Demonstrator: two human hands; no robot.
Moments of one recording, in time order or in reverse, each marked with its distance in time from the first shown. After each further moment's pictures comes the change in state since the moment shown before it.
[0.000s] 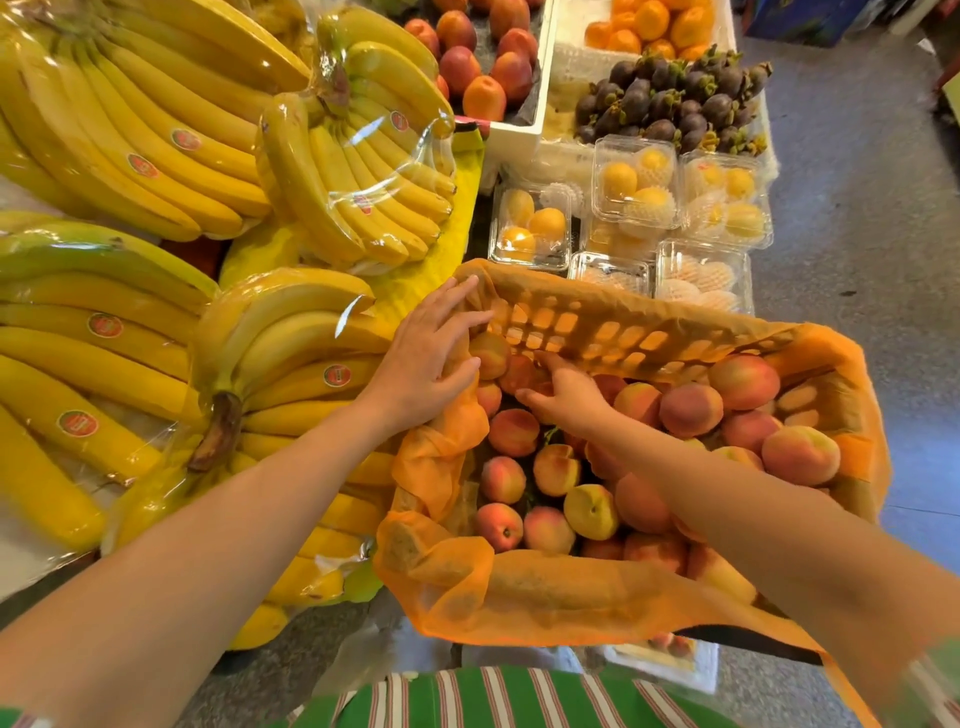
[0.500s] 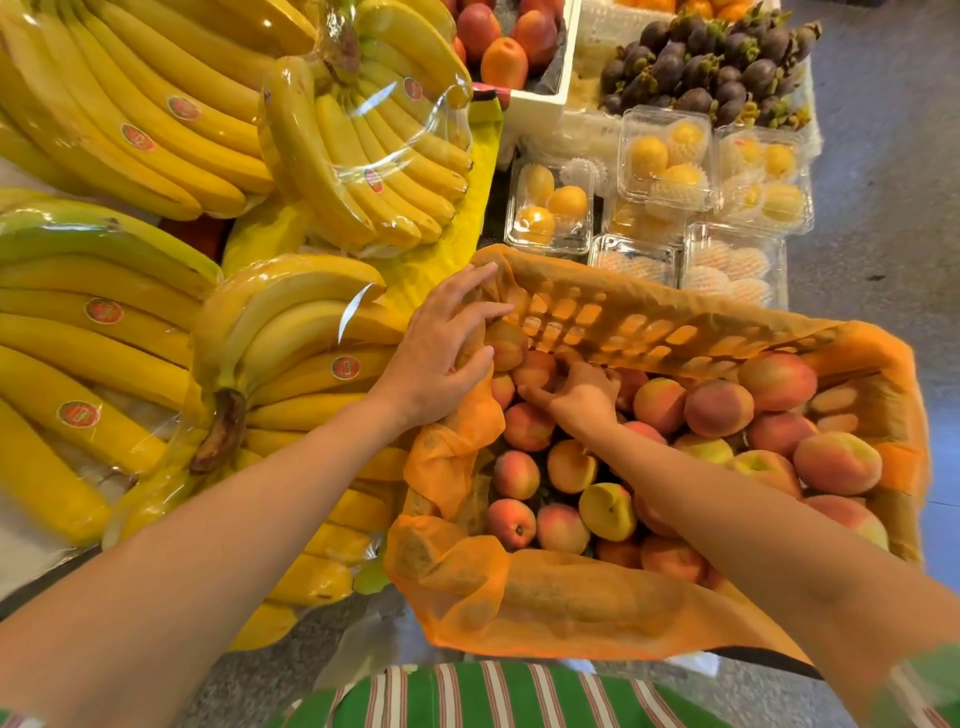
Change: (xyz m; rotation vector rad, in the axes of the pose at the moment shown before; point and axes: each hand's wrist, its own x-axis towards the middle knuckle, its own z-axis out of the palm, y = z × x) left_hand 0.003 -0.005 0.003 -0.105 0.033 -0.013; right_hand 0.014 0.009 0.032 0.019 0.164 0.189
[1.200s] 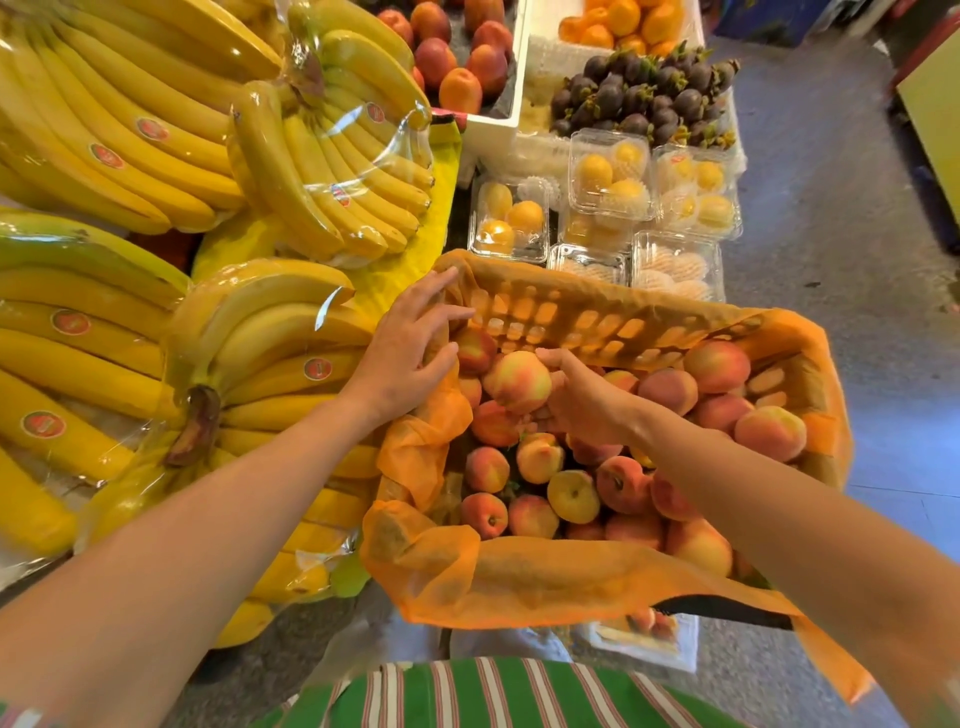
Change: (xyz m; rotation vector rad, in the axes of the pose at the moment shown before) left_hand -0.004 0.007 -0.001 0.044 -0.003 -0.031; right_hand -0.033 0.007 -0.068 0.958 -0.839 0.110
